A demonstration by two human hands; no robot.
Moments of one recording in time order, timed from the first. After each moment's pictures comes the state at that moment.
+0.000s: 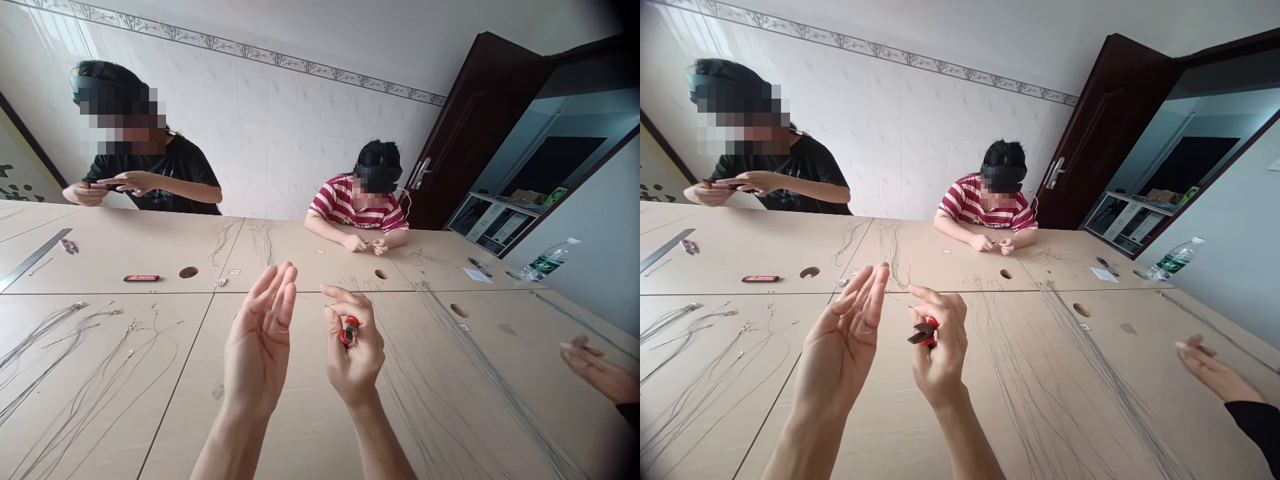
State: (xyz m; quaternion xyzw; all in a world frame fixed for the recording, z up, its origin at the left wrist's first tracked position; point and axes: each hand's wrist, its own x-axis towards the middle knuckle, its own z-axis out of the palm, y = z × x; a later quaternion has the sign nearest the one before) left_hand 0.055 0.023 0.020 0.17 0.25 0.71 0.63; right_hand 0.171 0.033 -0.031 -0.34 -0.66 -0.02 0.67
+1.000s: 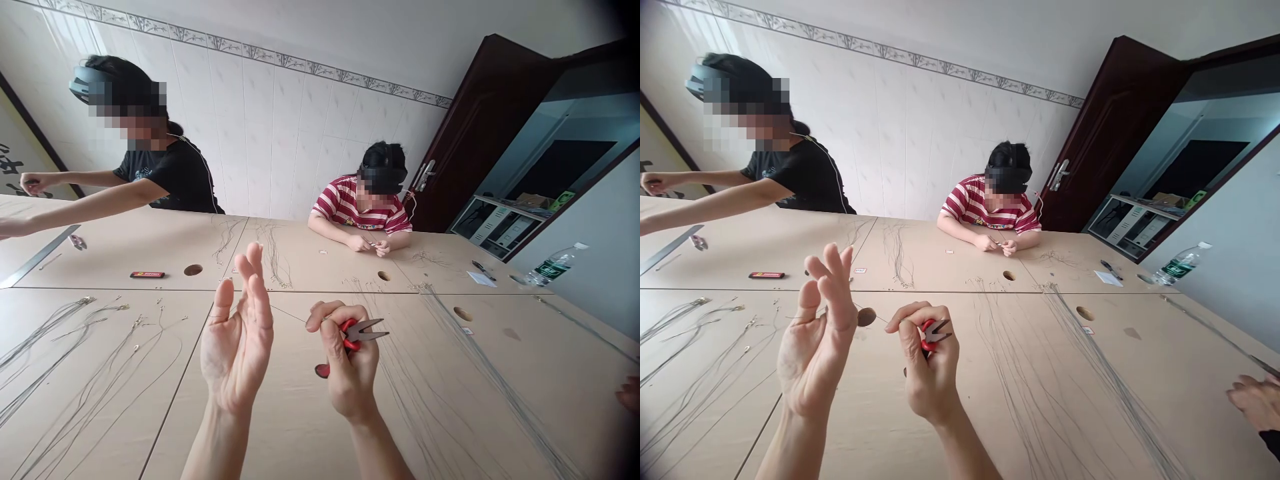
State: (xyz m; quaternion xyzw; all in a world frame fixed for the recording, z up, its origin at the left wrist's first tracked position) left_hand 0.028 0.027 0.020 0.34 0.30 0.69 0.56; right_hand 0.153 0.017 -0.021 -0.26 -0.62 0.26 0.70
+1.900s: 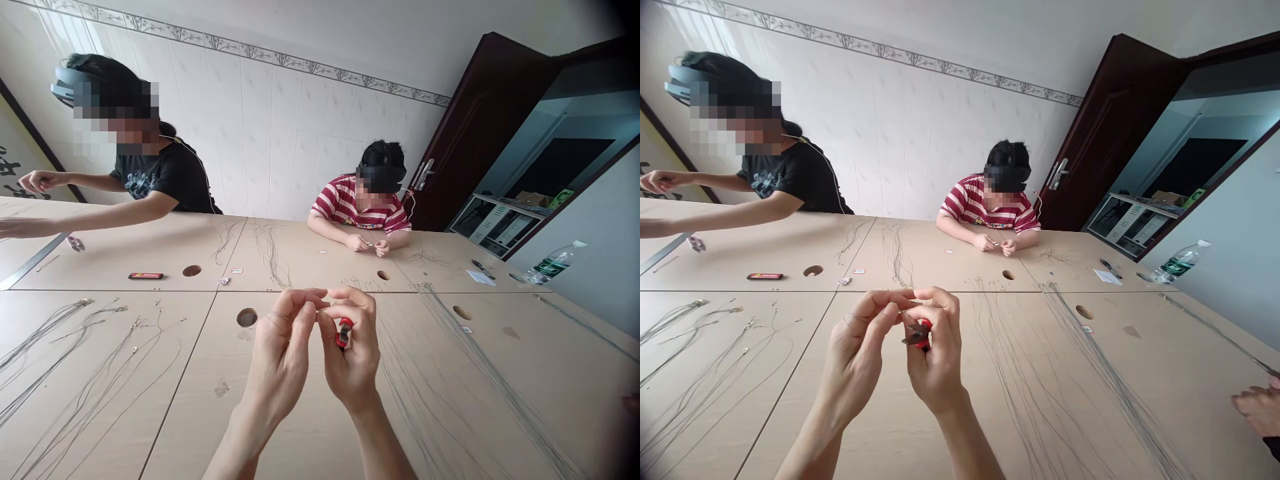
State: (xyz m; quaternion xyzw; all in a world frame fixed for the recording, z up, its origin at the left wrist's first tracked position) left_hand 0.063 0.012 0.013 0.53 0.40 0.61 0.43; right_hand 0.166 0.029 -0.030 -0.36 -0.67 -0.01 0.65
